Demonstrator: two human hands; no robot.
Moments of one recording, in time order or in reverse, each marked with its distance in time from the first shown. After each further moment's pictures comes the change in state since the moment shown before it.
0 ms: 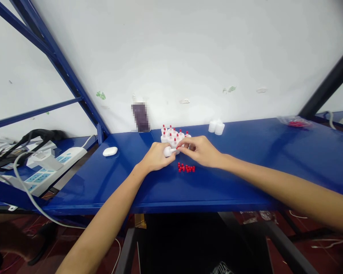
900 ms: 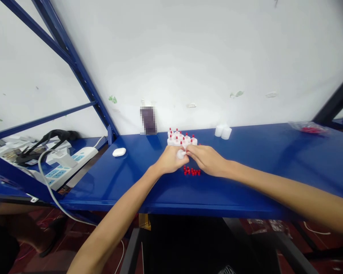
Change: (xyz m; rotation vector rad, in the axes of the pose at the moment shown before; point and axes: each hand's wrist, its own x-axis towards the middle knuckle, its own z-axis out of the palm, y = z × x) left_hand 0.008 0.020 0.012 -0.196 -0.007 -0.005; right_hand -0.007 0.006 0.004 -0.322 -0.134 -0.219
